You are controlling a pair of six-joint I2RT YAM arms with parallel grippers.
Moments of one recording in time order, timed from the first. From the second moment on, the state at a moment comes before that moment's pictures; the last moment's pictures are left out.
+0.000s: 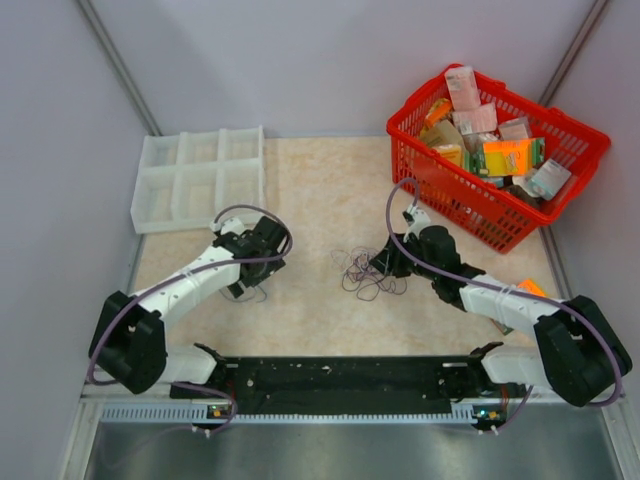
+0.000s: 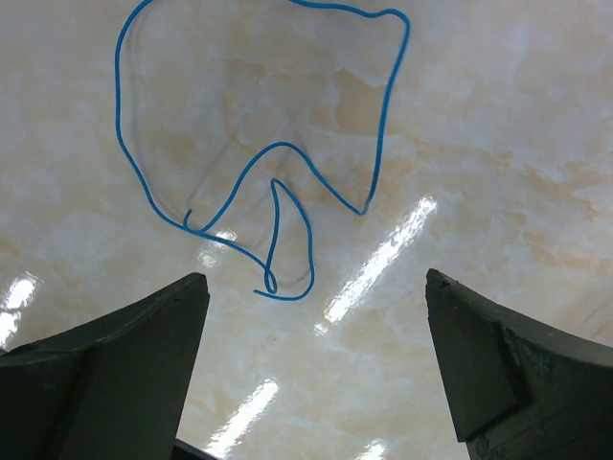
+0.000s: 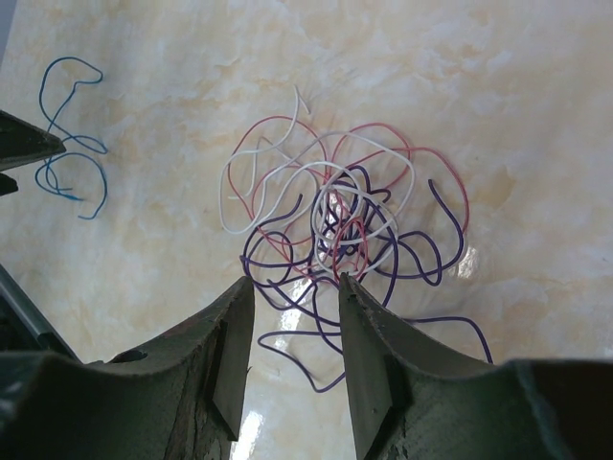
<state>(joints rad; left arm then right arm) -0.57 1.31 0.87 -0.81 -0.50 -1.13 0.53 1.24 0.49 0.26 -0.23 0.51</state>
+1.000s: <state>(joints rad) -0.09 1.23 1.12 -0.74 -0.34 -0.93 0.53 1.24 0.48 0.29 -0.24 0.51</state>
